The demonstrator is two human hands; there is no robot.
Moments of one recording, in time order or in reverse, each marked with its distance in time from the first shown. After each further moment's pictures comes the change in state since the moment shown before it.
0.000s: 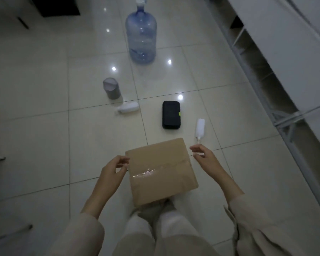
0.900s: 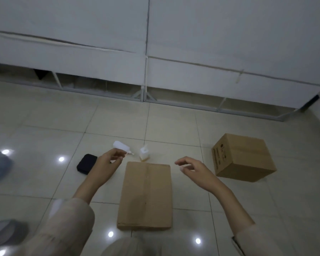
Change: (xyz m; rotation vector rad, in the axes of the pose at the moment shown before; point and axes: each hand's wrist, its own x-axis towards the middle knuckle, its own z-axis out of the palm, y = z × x) left_hand 0.163 0.147 -0.075 0.316 -1.043 0.840; right_hand -0.176 -0.166 0.156 0.334 0.871 0.340
